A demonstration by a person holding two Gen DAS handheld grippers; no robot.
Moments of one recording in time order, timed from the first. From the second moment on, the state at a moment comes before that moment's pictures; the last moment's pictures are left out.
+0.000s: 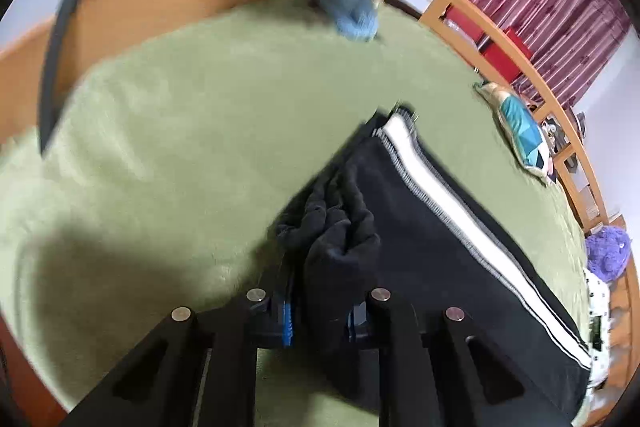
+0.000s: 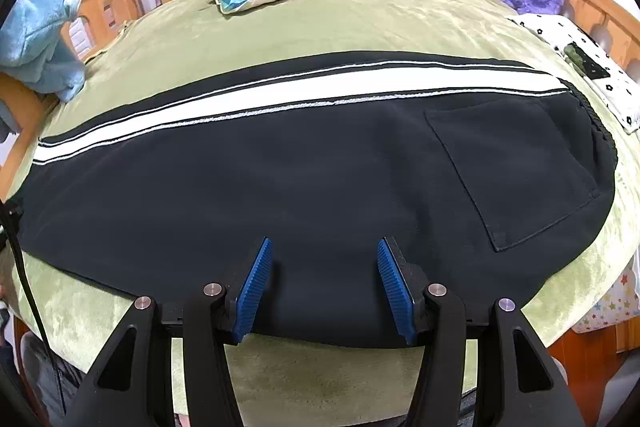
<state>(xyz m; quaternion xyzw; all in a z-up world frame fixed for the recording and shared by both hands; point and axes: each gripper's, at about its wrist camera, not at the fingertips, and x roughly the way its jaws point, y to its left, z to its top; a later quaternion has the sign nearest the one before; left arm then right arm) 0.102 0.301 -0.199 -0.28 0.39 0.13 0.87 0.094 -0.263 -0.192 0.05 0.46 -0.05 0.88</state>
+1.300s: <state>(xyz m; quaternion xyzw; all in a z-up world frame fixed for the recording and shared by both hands) 0.088 -0.124 -0.151 0.01 0.44 -0.18 0.88 0.064 -0.388 -0.174 0.12 0.41 -0.06 0.90</state>
